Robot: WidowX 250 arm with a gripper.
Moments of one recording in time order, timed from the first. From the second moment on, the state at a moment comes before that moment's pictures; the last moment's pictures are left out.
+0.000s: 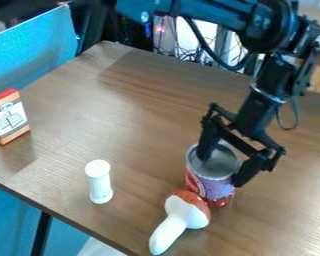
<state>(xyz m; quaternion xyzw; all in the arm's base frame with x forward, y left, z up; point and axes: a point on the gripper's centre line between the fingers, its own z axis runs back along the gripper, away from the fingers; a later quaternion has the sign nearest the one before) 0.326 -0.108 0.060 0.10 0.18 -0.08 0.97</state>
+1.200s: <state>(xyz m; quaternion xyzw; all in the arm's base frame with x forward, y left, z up) 0.352 0.079 0.076 0.12 0.28 0.01 0.95</state>
